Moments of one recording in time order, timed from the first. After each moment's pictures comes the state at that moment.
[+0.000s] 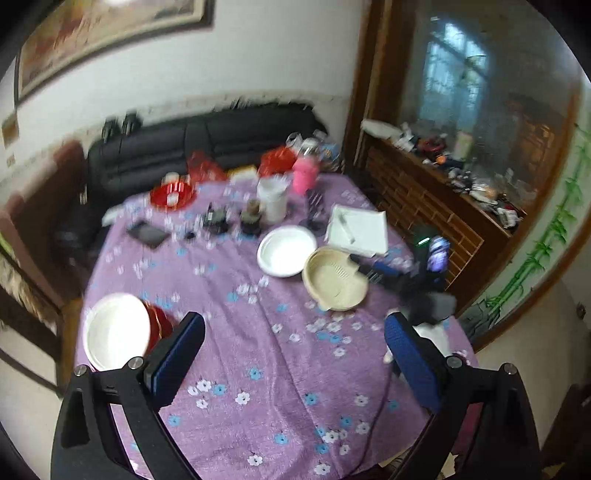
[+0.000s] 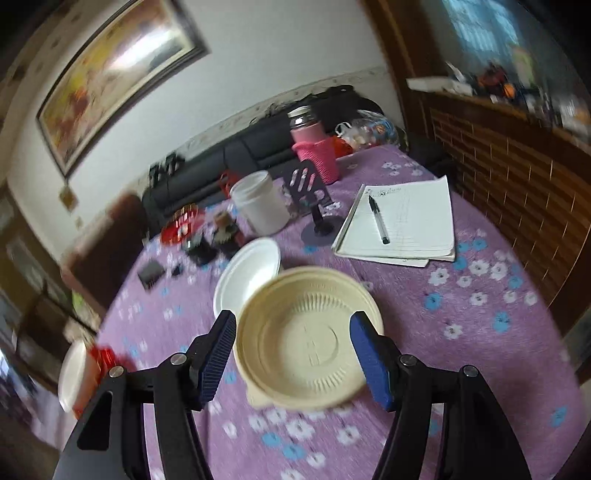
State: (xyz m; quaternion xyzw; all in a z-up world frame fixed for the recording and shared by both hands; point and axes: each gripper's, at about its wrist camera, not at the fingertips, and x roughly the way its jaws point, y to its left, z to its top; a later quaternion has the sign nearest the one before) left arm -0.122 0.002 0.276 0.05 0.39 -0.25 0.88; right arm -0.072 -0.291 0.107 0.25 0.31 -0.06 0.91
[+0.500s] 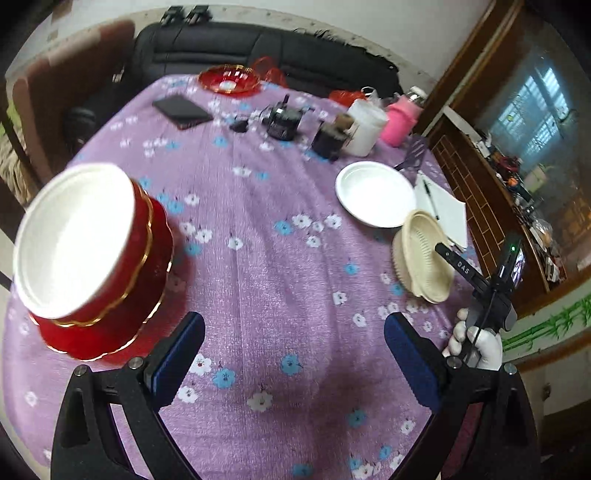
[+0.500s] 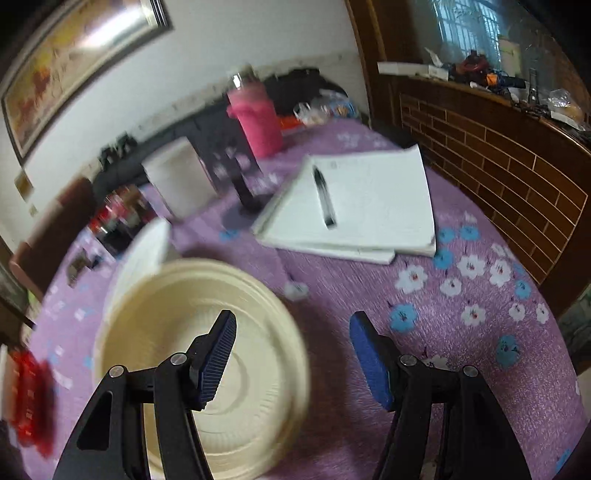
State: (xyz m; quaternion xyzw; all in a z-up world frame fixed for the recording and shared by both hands) left arm -0.018 0.049 0.116 -0.08 0.51 -0.16 0.84; right arm -0.014 -0.325 0.020 0.19 0.39 -0.12 0.89
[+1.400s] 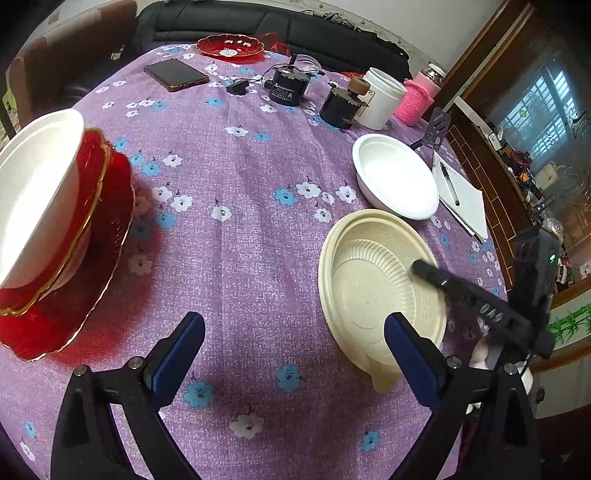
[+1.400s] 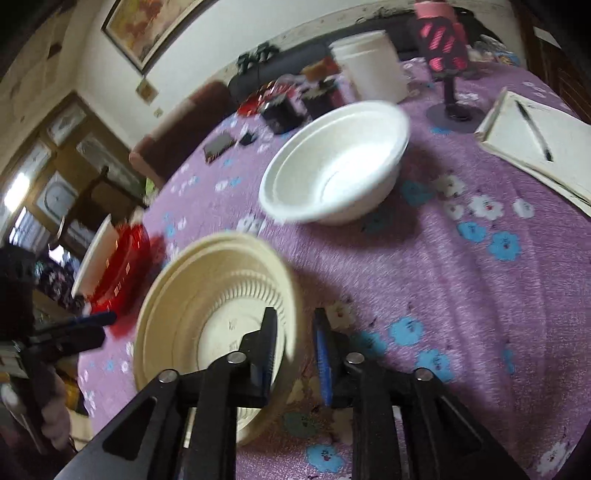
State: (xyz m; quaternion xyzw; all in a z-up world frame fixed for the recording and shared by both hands) left arm -0.005 0.027 0.058 -0.08 0.53 -0.16 0.83; right arm -0.027 -0.243 0.010 0.20 0.45 0.18 0.85
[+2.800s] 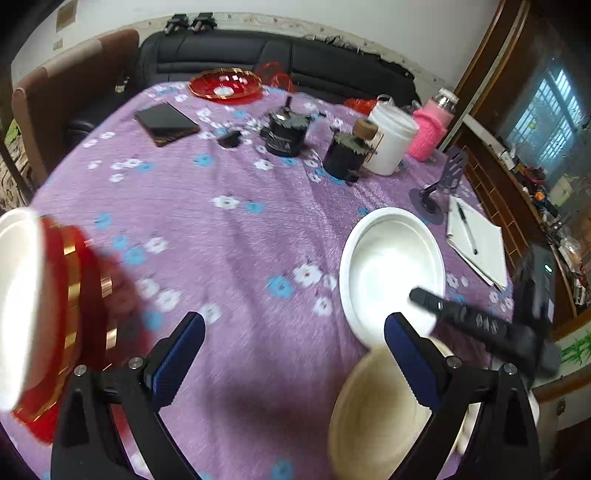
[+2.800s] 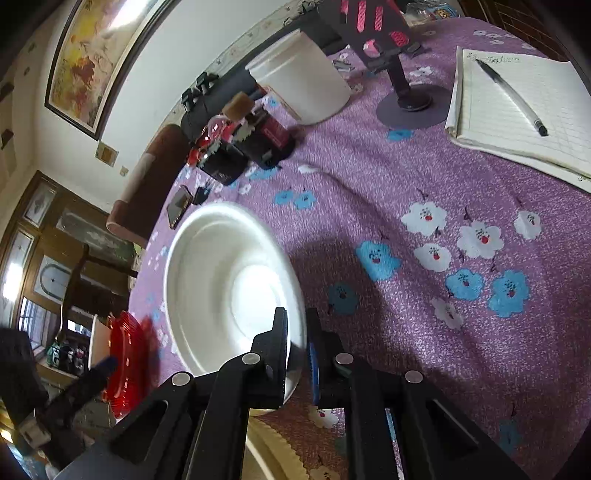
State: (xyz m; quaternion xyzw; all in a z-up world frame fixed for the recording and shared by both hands) left arm 0.070 -0.011 0.067 -0.06 0.49 -0.13 0.86; right arm 0.035 -0.258 0.000 0.30 0.47 0.13 0.82
